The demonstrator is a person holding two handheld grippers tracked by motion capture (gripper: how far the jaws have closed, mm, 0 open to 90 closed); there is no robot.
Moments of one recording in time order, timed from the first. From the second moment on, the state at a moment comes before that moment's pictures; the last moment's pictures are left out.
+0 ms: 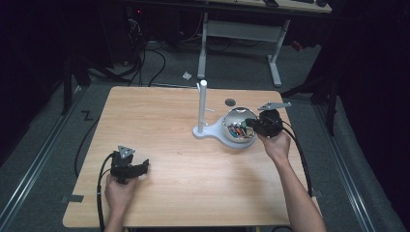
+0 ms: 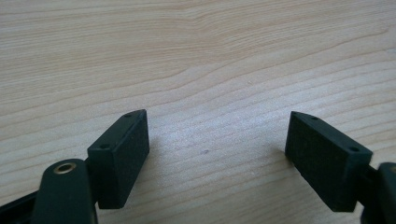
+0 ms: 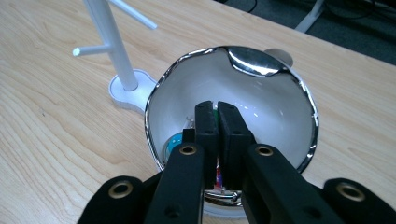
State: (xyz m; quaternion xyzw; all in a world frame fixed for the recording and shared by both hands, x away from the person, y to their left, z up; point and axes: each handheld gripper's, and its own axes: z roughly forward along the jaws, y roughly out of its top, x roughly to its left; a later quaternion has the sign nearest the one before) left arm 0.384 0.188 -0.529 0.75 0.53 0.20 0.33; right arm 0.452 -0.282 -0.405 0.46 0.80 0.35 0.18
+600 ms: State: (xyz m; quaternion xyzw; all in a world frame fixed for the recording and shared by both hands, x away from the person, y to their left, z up) left arm 0.384 0.188 -0.529 0.75 0.53 0.20 0.33; right arm 0.449 -0.284 -0.416 0.48 0.79 0.35 0.17
